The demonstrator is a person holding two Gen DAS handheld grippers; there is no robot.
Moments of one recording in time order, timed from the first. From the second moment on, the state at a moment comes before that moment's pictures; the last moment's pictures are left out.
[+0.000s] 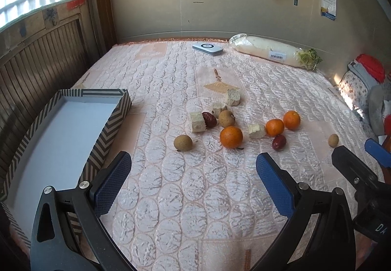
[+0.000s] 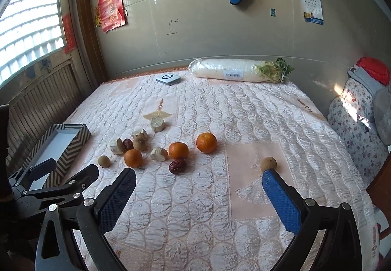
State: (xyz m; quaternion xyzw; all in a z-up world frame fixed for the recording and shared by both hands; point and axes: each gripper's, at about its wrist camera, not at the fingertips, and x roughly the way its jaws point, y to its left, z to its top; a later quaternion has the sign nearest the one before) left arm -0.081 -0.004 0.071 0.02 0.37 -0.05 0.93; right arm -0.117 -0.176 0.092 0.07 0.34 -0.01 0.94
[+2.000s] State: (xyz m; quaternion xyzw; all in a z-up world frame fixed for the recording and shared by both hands) left arm -0.009 -0.048 0.029 0.06 0.44 -0.13 0.89; right arm -0.097 -0.194 0.059 0.06 0.39 0.01 0.92
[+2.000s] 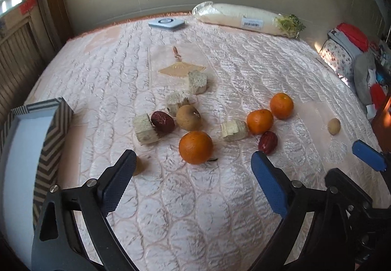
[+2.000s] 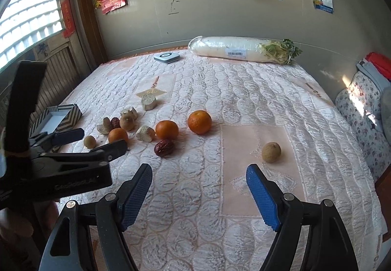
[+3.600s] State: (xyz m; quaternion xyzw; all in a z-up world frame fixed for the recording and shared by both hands) left arm -0.033 0.058 0.071 0.01 0.44 -0.05 0.90; right arm -0.053 -0.073 0.070 -0.01 0.38 0.20 0.91
